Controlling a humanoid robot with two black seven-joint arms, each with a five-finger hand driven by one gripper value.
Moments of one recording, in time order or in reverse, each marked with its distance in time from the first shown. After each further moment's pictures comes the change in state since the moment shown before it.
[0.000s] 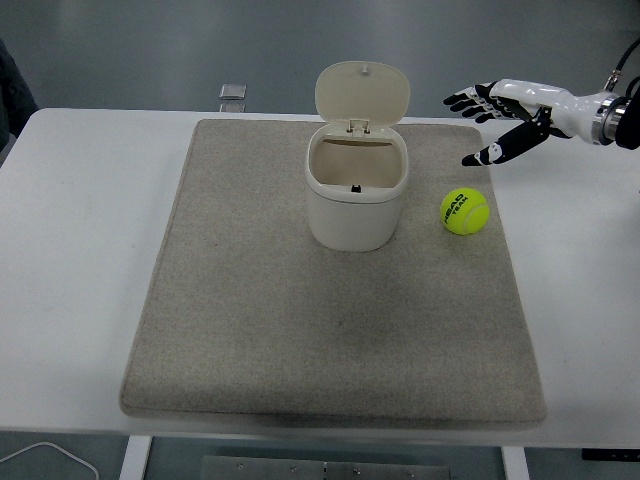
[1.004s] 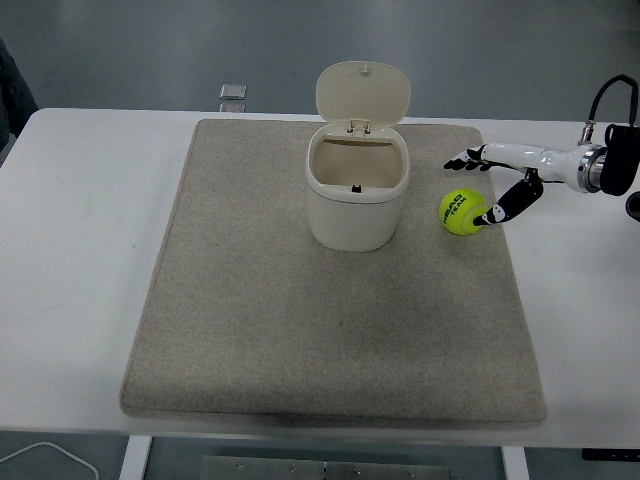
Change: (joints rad) left arm 0.000 0.000 0.000 0.000 0.000 0.000 0.000; right arm -0.054 -0.012 -0.111 0.077 -0.204 -0.089 0.028
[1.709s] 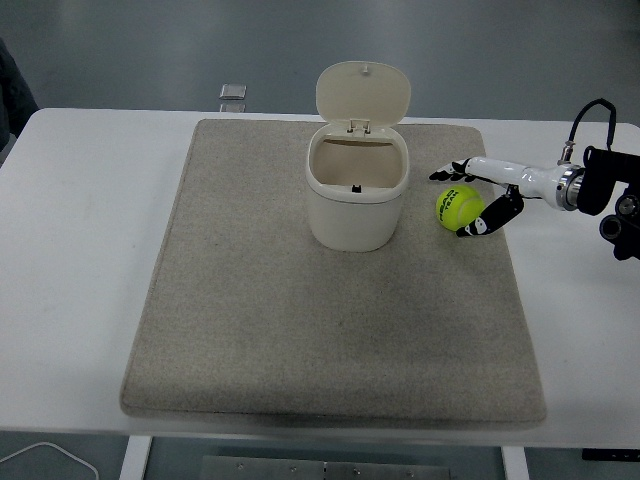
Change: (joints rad) left arm 0.000 0.000 0.000 0.000 0.000 0.000 0.000; right arm -0.058 0.055 0.003 -0.013 -0.001 -0.101 -0.002
